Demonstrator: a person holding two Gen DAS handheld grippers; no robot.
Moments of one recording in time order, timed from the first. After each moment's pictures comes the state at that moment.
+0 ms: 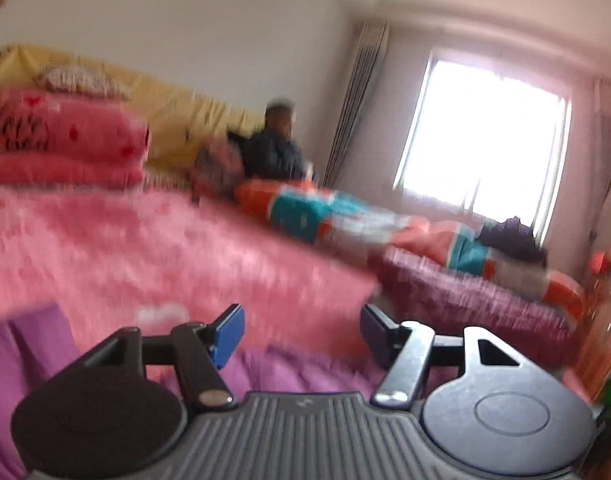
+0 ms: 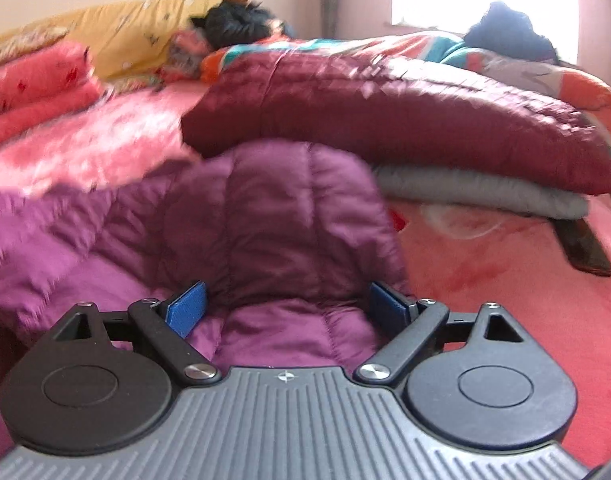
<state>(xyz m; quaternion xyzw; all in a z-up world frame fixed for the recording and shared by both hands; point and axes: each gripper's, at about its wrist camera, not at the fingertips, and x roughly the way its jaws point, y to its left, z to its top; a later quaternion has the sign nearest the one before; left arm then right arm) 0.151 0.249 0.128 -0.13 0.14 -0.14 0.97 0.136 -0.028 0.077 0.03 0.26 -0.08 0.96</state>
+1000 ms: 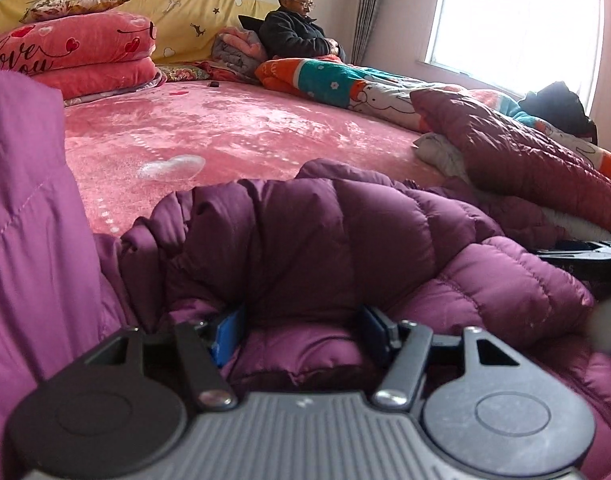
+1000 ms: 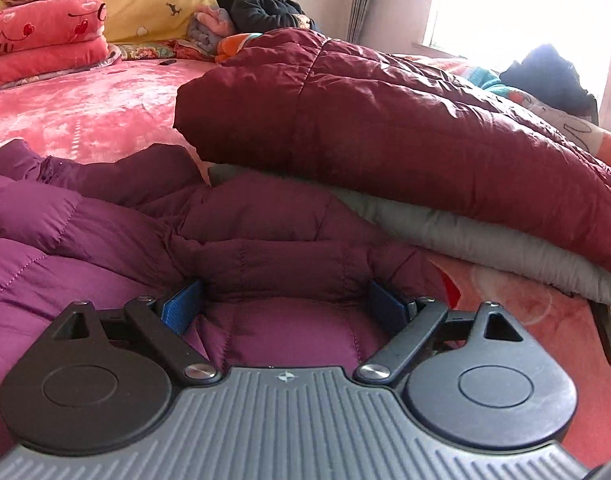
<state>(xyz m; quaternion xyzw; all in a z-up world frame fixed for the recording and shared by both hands) 0.177 0.220 0.038 -0.05 0.29 -0.10 0.95 0.235 -0.006 0.032 -0.08 0.28 -0.06 0.95</state>
